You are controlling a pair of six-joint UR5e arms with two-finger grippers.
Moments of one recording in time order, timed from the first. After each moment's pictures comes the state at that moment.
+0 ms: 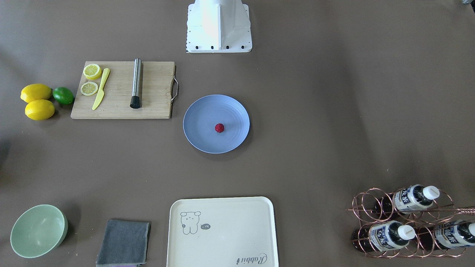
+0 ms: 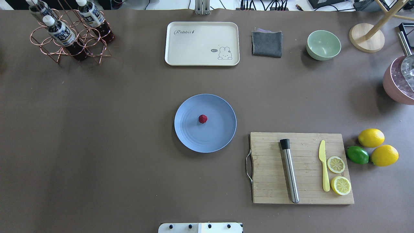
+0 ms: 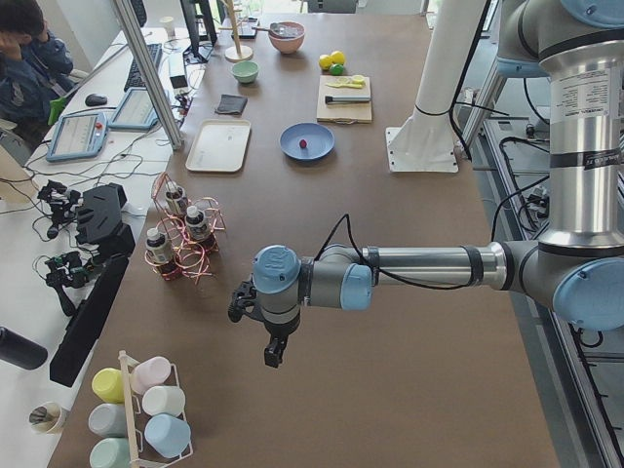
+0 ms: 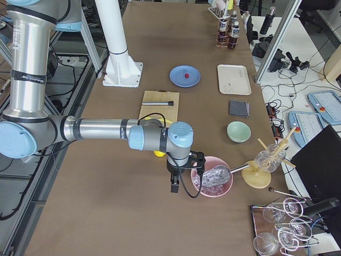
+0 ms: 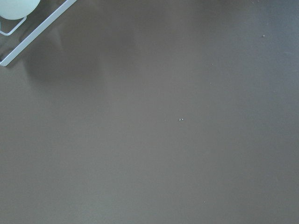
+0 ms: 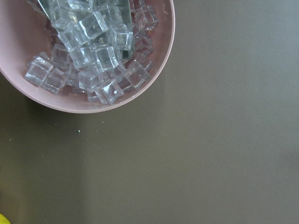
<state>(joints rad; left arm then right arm) -1.56 -1.47 -1.64 -1.67 -2.30 0.21 1.57 -1.73 1.76 -1.64 2.22 -0.01</state>
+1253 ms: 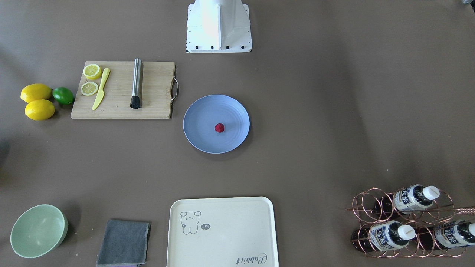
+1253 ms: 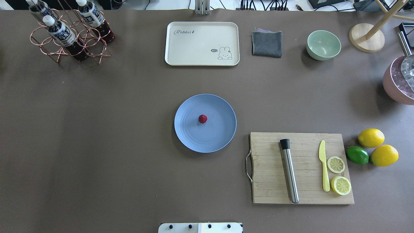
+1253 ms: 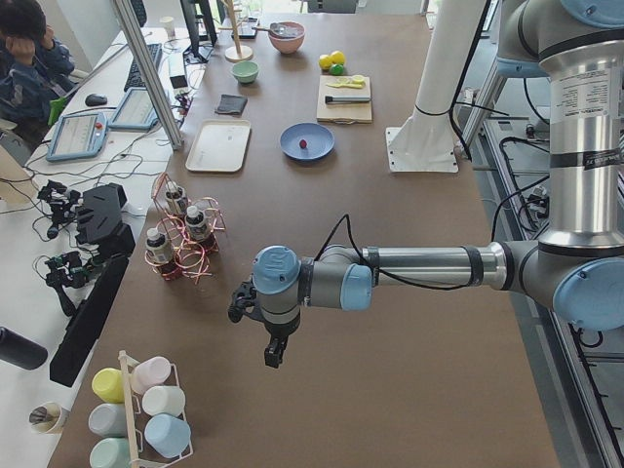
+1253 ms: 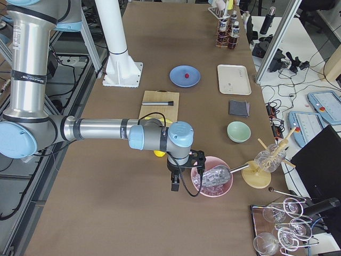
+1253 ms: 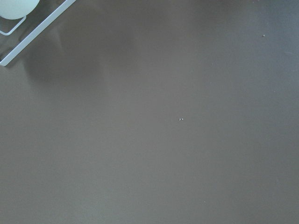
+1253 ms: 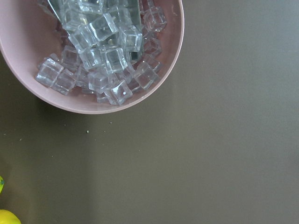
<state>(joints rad) -1.56 -1.47 -1.63 -1.67 -2.30 0.21 1.57 -1.73 1.76 -1.64 2.24 -0.01</state>
